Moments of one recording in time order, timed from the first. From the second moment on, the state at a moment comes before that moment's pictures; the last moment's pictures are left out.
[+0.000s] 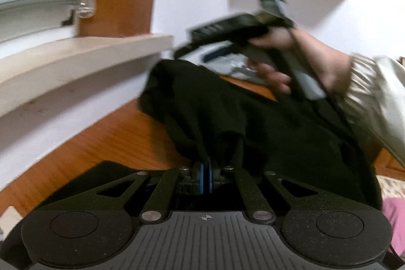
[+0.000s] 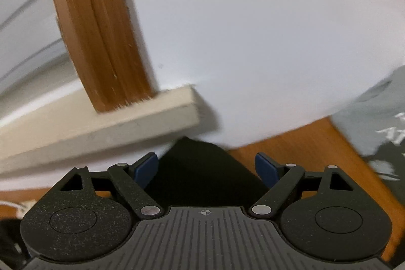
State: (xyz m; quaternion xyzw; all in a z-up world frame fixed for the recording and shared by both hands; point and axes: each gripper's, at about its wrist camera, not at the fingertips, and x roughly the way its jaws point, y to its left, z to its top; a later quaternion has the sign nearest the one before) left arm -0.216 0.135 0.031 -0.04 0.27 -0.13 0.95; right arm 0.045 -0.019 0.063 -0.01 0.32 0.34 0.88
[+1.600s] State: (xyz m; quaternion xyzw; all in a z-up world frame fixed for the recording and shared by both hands) left arm -0.206 0.140 0.024 -0.07 0.31 -0.09 0.95; right arm 0.051 -0.166 0.023 0.05 0.31 0.26 0.91
